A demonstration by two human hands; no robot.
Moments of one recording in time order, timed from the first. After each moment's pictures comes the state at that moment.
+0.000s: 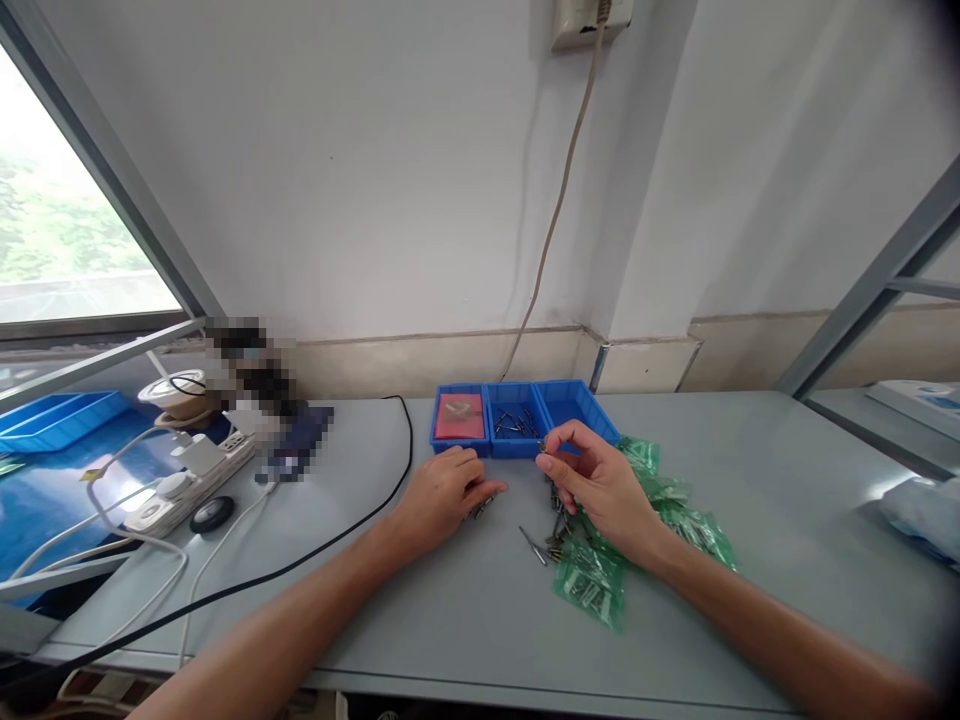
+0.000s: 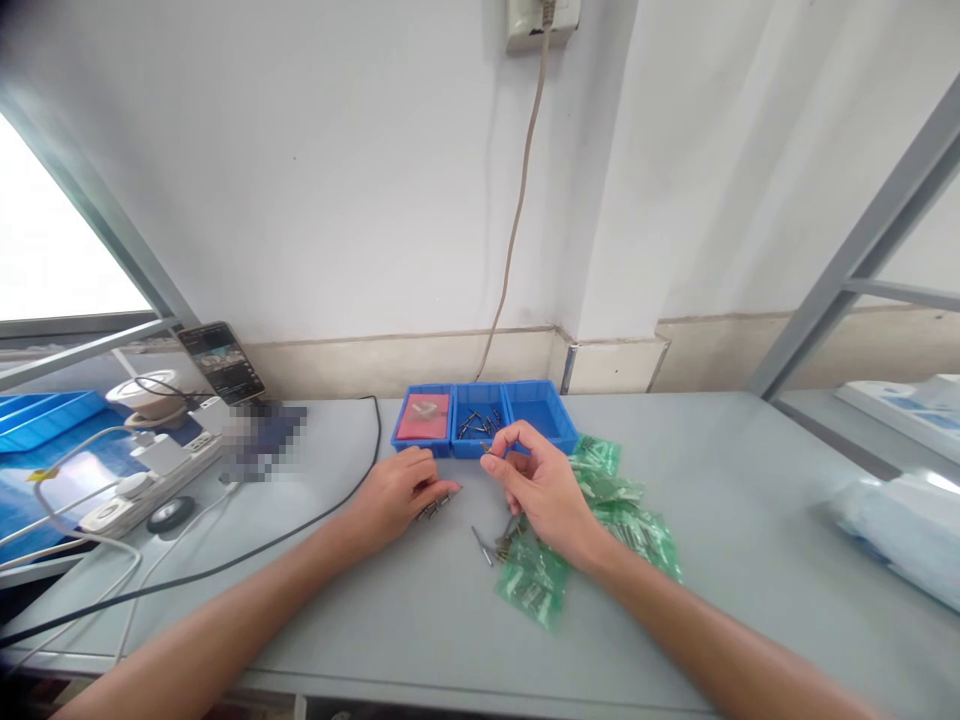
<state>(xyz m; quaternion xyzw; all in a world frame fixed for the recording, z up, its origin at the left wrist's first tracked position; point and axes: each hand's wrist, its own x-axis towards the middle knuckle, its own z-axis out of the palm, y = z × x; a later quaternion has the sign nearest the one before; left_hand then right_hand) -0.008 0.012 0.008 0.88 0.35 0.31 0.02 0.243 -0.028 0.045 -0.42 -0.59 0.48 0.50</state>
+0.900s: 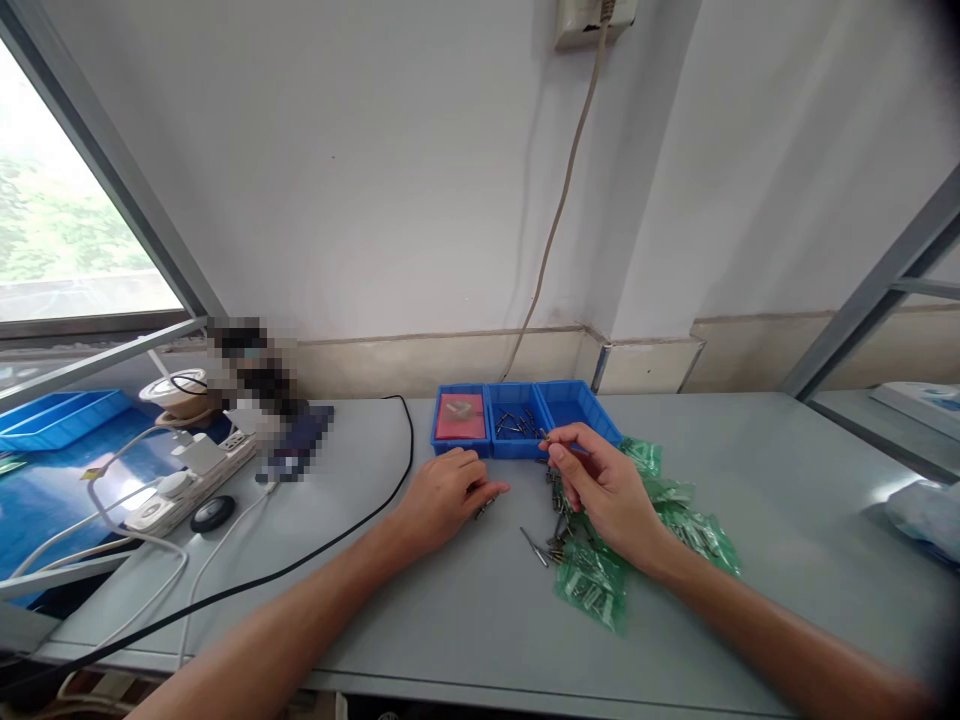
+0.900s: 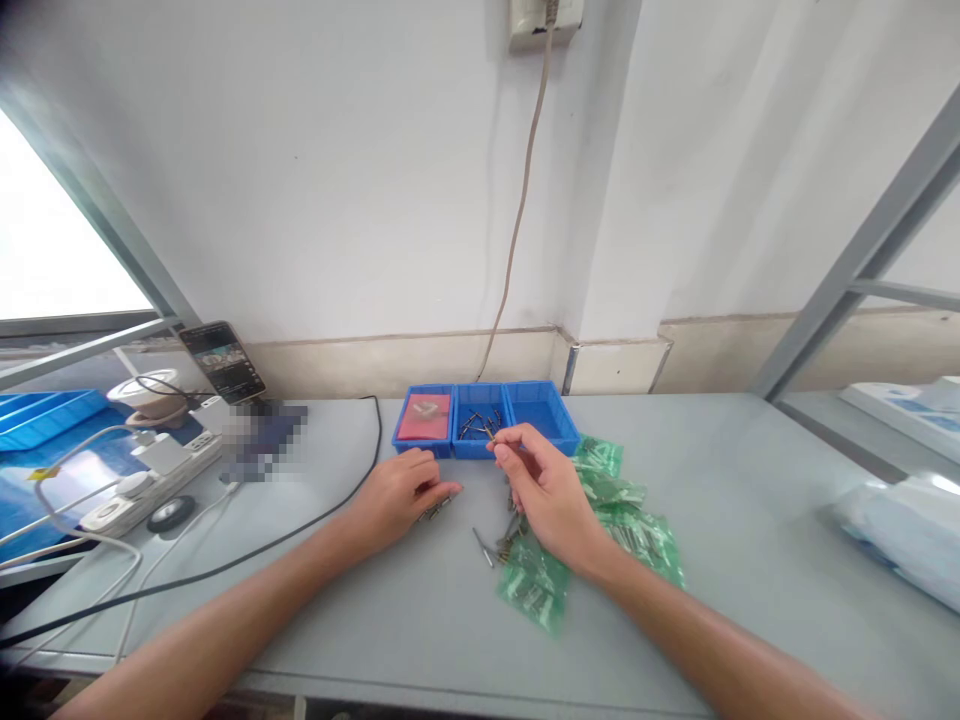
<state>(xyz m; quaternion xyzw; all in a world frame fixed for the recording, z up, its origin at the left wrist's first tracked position) -0.007 0.010 0.008 0.89 0.35 0.30 0.01 0.244 -0.027 0.039 -0.44 -0.62 0.40 0.52</state>
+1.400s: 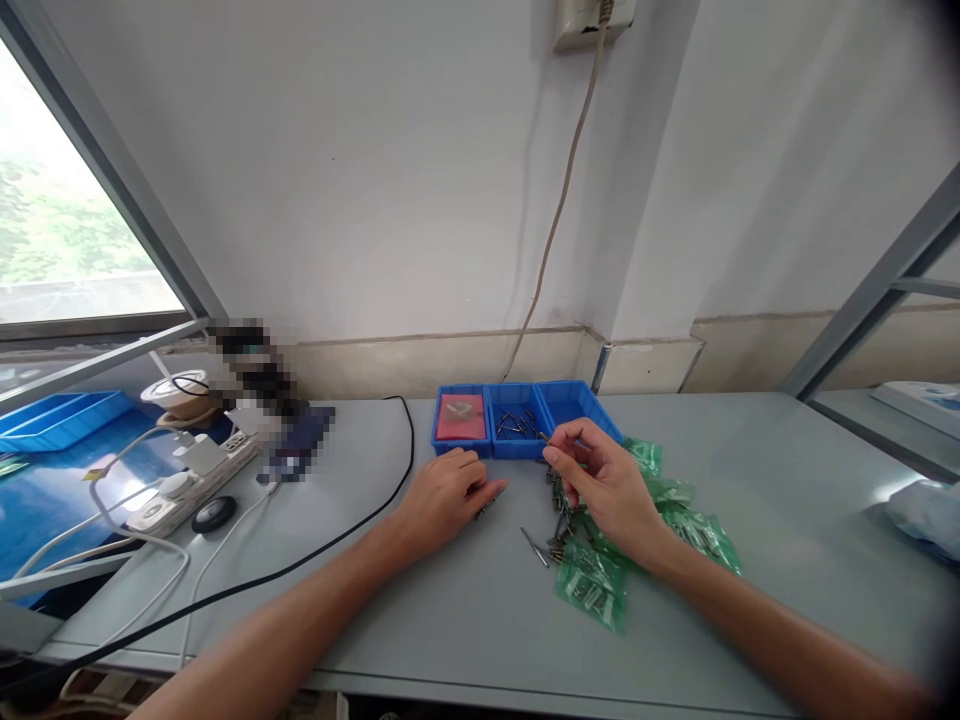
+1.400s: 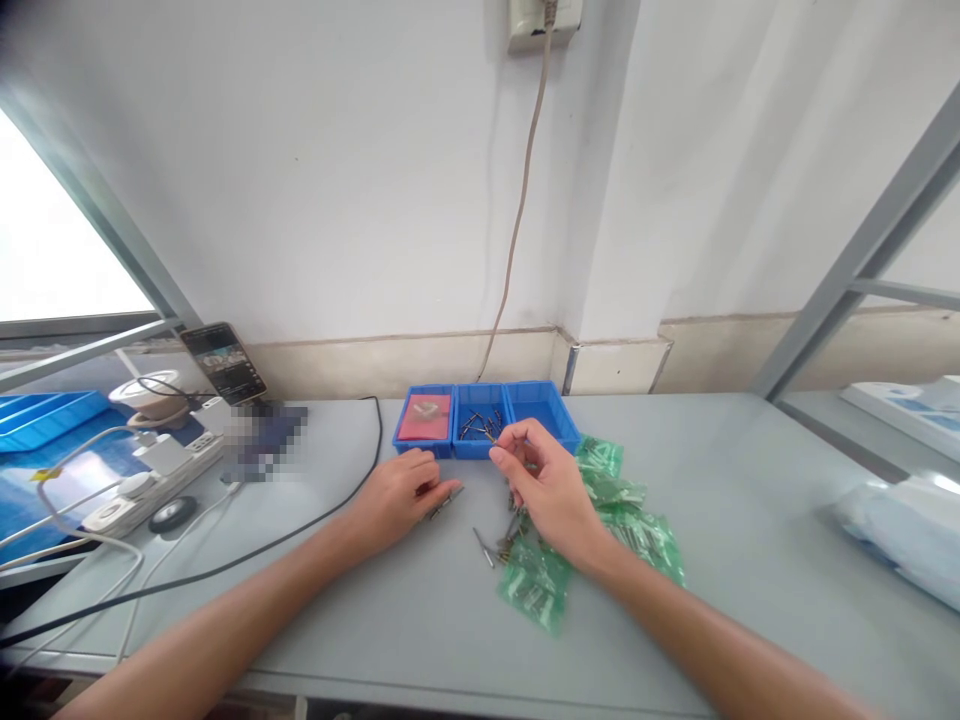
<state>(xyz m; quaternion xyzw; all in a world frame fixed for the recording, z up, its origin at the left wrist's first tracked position) -0.007 0.011 0.005 0.89 0.36 0.29 0.00 0.243 -0.026 0.045 -0.44 -0.60 0.41 0.52</state>
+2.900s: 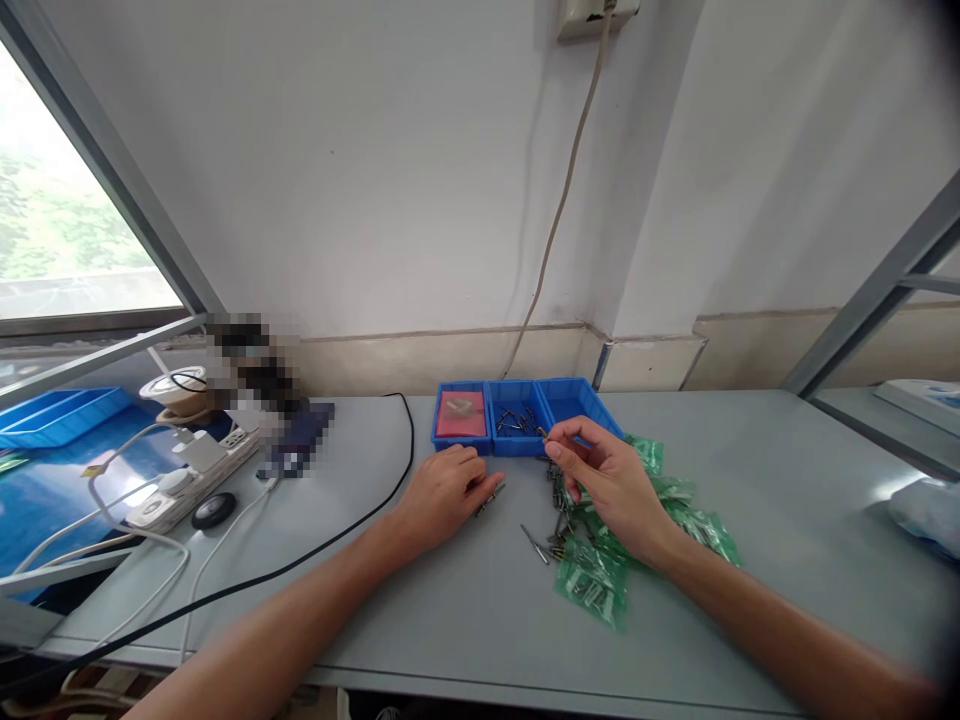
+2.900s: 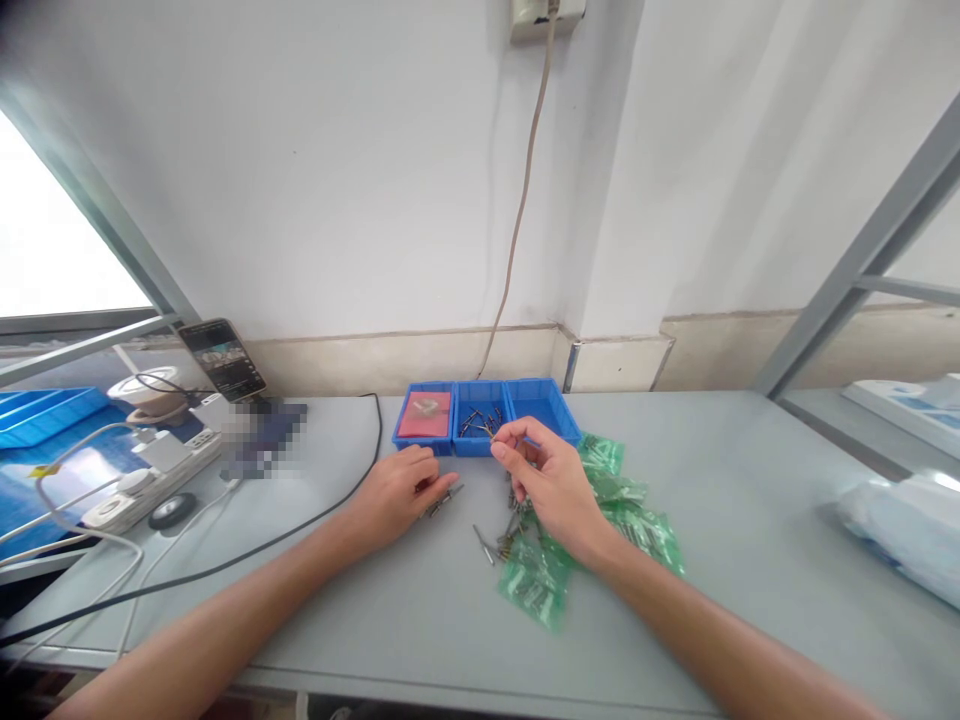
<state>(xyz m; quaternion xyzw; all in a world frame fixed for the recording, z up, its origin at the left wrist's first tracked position) -0.006 0.010 0.007 0.89 0.36 0.29 -0.01 0.245 -0.025 0.049 -0.44 -0.59 0.43 0.52</state>
